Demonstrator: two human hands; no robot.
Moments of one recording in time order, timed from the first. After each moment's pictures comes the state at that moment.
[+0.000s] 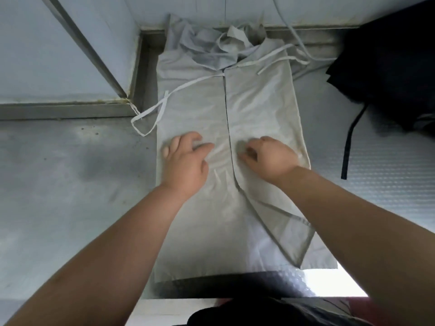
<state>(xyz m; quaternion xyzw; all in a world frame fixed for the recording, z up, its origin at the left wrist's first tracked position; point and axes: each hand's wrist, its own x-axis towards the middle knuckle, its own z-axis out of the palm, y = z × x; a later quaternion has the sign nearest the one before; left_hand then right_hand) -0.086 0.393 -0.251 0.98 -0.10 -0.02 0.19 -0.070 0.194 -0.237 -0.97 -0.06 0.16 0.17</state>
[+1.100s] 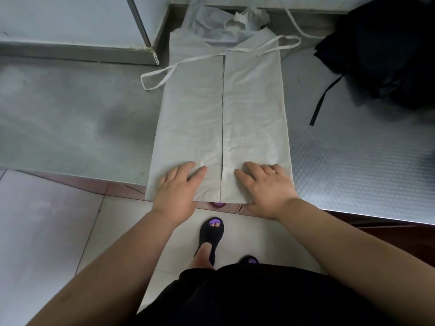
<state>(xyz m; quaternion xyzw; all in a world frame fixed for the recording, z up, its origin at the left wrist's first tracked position) -0.320 0.361 -0.245 0.99 -0.06 -0.12 0.07 -0.280 0.142 -0.225 -0.93 -0.28 0.22 -0.04</state>
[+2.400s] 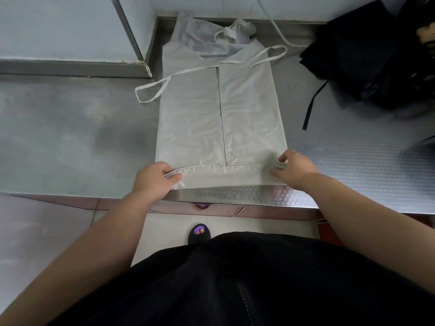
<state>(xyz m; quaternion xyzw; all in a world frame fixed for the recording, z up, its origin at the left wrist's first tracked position) -0.263 0.418 -0.227 0.93 0.18 -0.16 0.29 -0.234 0.116 -0.210 -0.92 0.13 0.26 0.26</state>
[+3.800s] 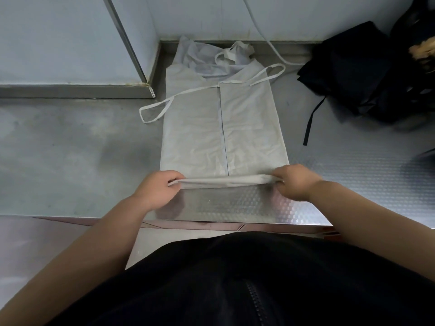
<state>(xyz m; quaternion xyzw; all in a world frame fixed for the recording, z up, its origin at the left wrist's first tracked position) -0.237 0.430 -0.217 0.93 0.03 -0.19 0.31 -0.215 0.109 -0.208 -0.95 -0.09 0.28 0.09</state>
